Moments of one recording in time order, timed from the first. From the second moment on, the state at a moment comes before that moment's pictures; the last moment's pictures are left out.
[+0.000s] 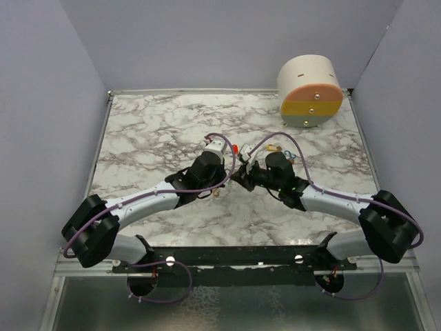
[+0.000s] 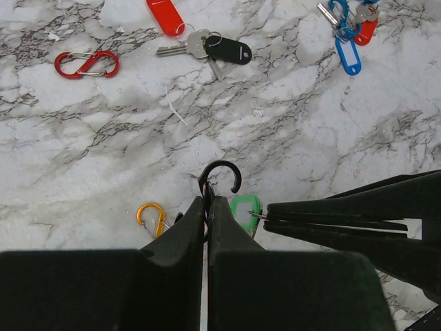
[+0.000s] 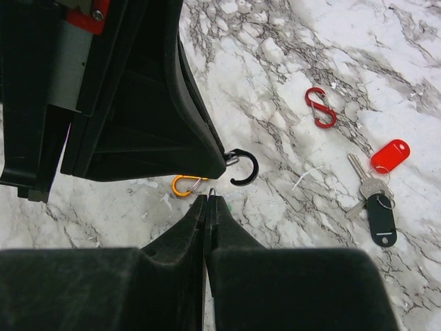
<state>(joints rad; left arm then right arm) -0.84 1.35 0.77 -0.01 -0.21 -0.46 0.76 1.36 0.62 0.41 -0.30 -0.10</state>
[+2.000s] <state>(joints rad) -0.85 1.32 0.75 0.00 -0.18 -0.46 0.76 1.36 0.62 0.43 -0.19 -0.09</state>
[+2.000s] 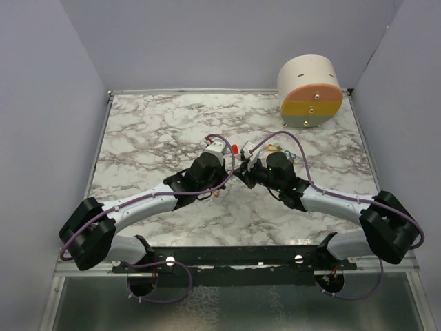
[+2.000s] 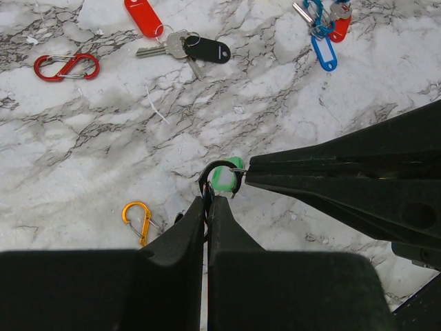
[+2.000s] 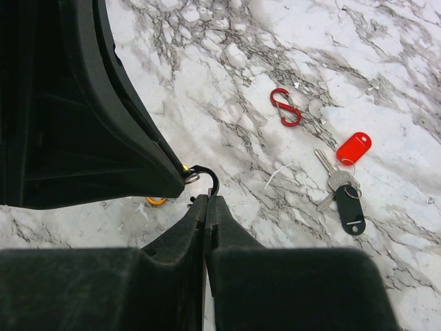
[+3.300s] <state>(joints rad) -0.86 1.16 0.68 0.00 -0.31 -0.51 0.77 1.32 0.59 0.45 -0.10 -0.09</state>
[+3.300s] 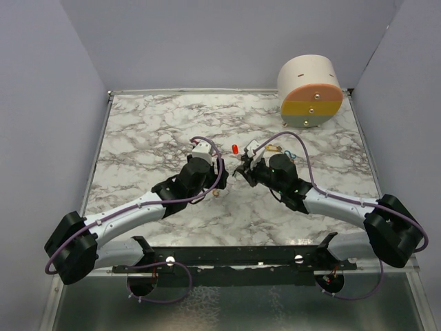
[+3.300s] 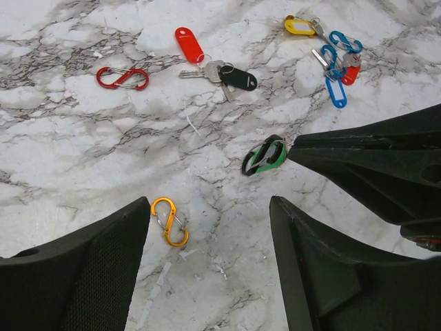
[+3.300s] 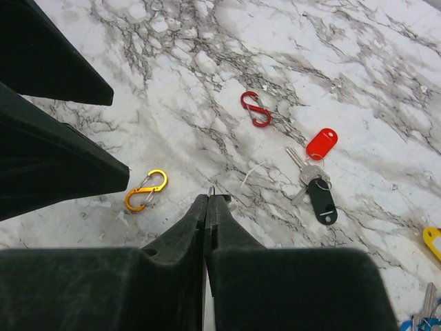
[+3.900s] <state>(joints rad) -0.86 1.16 0.65 -0.01 -0.38 -0.52 0.52 1.35 0.59 0.40 0.13 0.07</state>
